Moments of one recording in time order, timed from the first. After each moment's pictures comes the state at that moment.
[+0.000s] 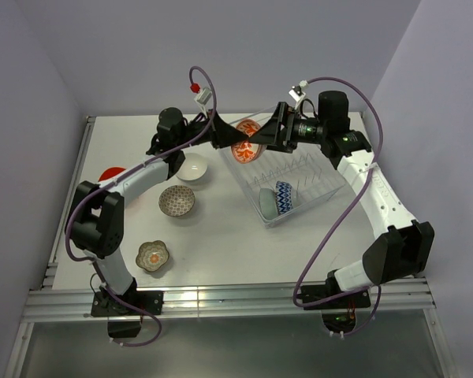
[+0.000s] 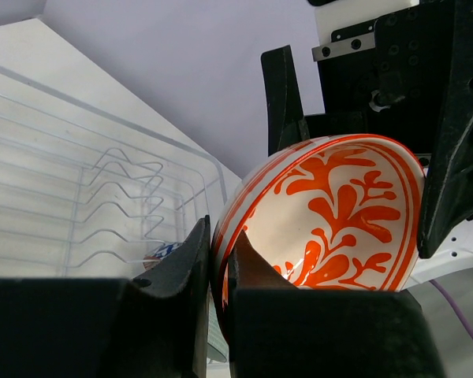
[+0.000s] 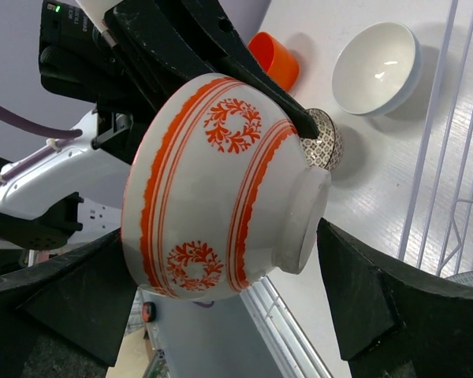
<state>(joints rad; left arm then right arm) -0.45 1.76 1.29 0.62 0.84 -0.77 0.22 1.43 1.41 -0.40 -0.89 0.64</state>
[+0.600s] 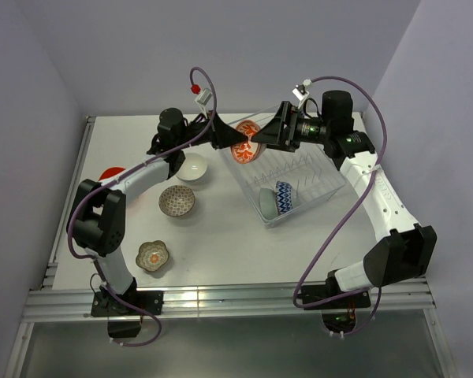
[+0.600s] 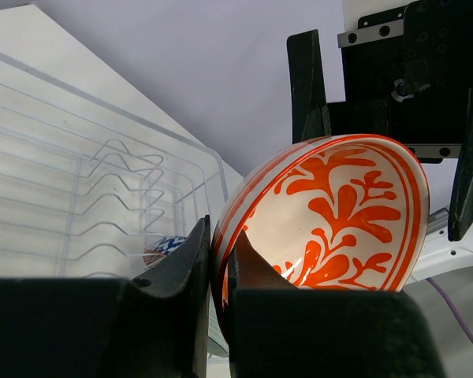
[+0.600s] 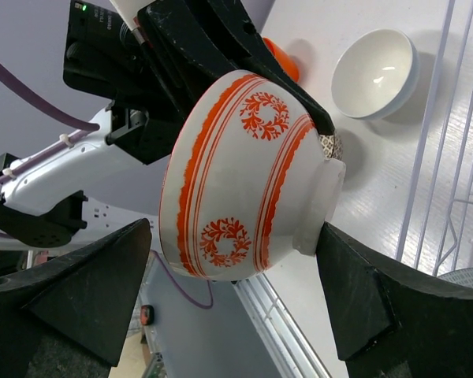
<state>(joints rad) -0.45 1.78 1.29 0.63 0.86 -0.79 0.20 1.41 1.41 -0.40 -0.89 0.64</state>
